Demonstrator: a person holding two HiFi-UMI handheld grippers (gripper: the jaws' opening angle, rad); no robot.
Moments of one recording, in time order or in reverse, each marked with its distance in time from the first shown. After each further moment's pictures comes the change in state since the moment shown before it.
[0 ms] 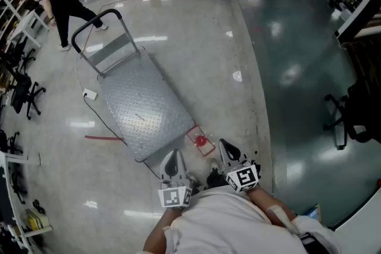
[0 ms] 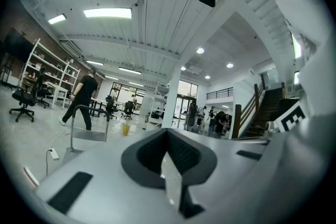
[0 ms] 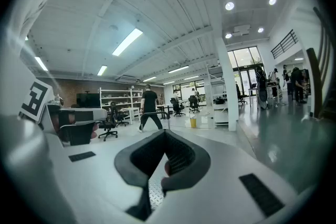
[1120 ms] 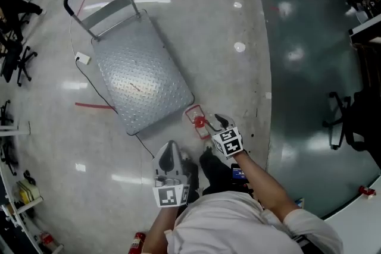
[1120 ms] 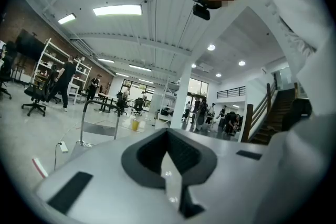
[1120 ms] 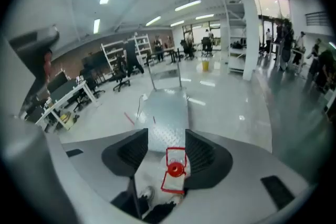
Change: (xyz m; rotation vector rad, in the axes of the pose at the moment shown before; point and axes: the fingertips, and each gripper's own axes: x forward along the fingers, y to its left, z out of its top) left arm 0.015 0.027 -0.011 -0.035 0.008 0.097; right arm 0.111 -0.020 -0.188 0.005 0.659 0.150
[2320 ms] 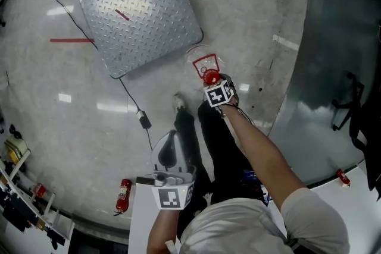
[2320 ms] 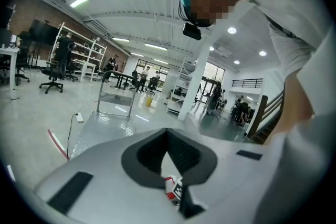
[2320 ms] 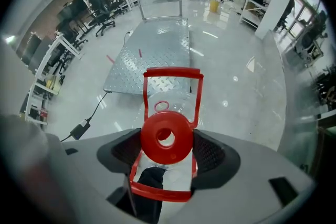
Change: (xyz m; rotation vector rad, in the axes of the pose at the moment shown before) left arm -0.011 0.058 -0.153 -0.124 0.251 0.129; right arm 0.217 -0.020 -0.239 -0.056 0.622 -0.065
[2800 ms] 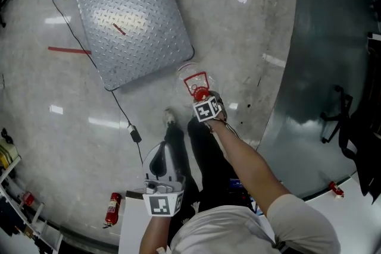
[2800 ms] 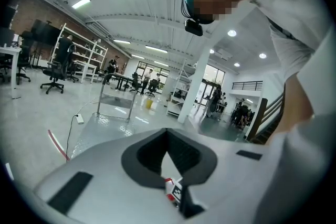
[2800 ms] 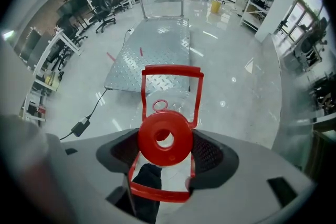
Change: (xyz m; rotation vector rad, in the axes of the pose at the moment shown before) left arm -0.016 -0.005 0.011 -0.004 -0.026 0.001; right arm -0.017 0.005 -0.004 -0.020 0.015 -0.026
